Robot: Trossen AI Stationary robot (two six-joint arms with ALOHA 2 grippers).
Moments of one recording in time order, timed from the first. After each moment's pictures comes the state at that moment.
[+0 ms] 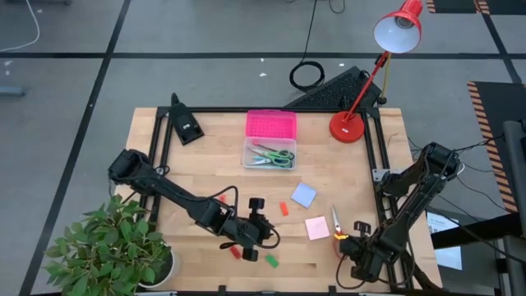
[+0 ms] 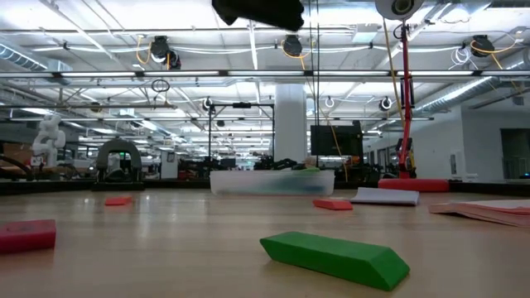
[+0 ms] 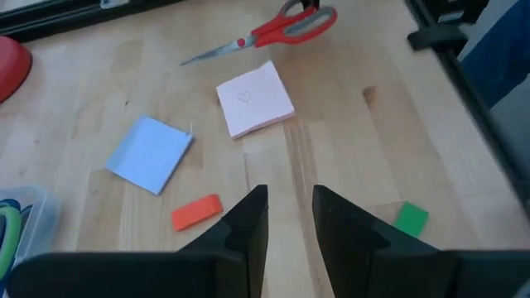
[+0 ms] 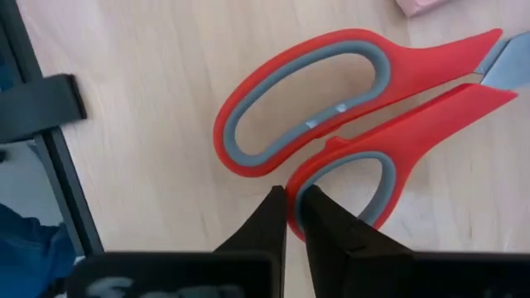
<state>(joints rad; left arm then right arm) -0.47 1.83 1.39 -0.32 -0.34 -0.11 1.01 1.56 0.88 -0.72 0.08 1.26</state>
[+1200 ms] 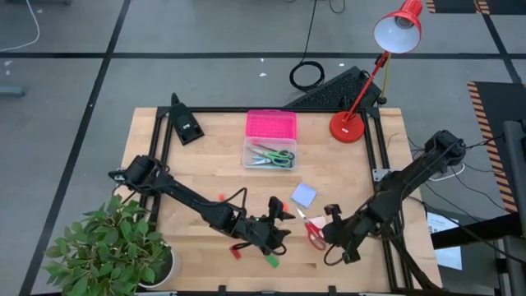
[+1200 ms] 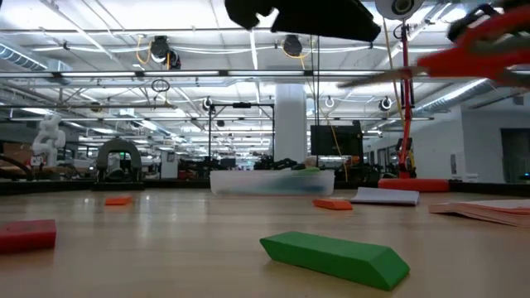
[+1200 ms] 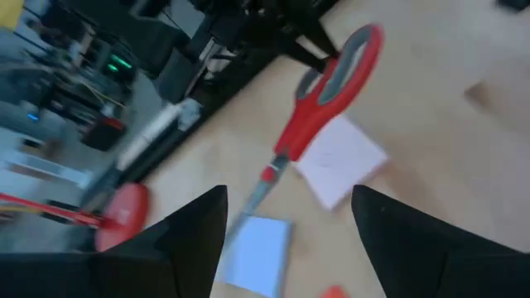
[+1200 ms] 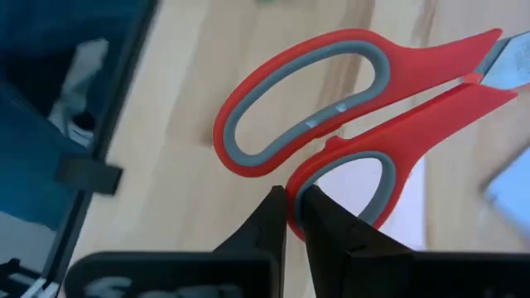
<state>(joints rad) -0.44 1.96 1.39 0.06 -0.50 0.52 0.71 1.36 0.88 -0.57 0.10 0.44</state>
